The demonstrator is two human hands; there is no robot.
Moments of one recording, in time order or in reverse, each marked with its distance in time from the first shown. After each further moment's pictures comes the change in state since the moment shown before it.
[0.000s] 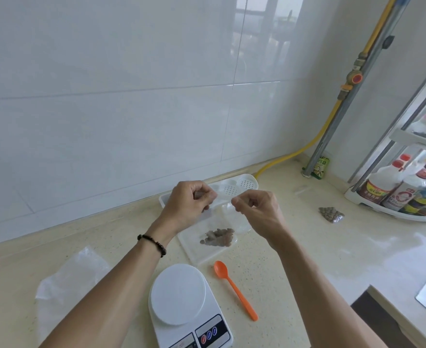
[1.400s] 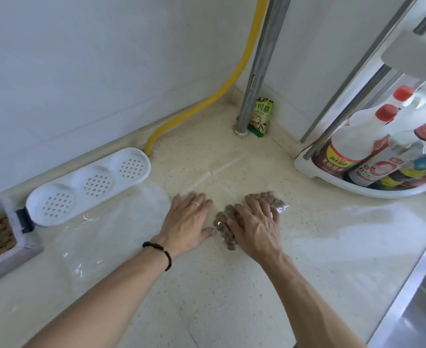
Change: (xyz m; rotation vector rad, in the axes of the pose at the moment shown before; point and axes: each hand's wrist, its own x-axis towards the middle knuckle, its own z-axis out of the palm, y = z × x) left_hand 0.227 -0.141 0.397 1.090 -0.609 0.157; right_hand 0.140 0.384 -0.208 -0.842 -0.054 0.196
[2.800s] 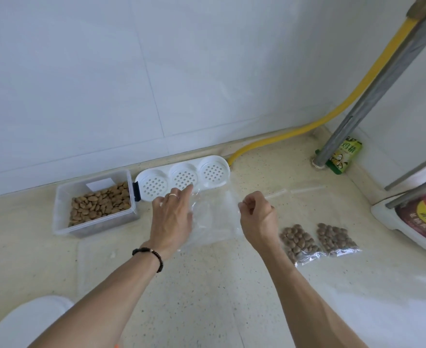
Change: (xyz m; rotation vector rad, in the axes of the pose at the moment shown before) left_hand -0.128 -0.099 -0.030 -0.151 0.499 -0.548; right_hand 0.030 -0.156 -0.010 0.654 -0.011 -0.042
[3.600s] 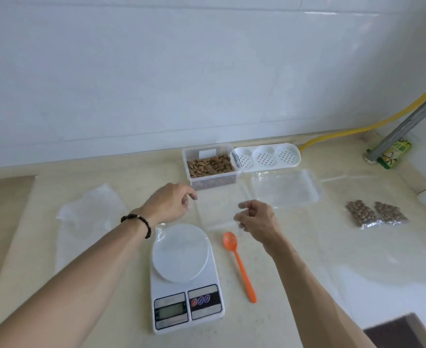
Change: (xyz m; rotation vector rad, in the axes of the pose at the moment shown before) left_hand -0.152 -0.219 -0.164 -0.226 -0.346 -0.068; right_hand -0.196 -0.146 0.126 0.228 -0.368 0.197
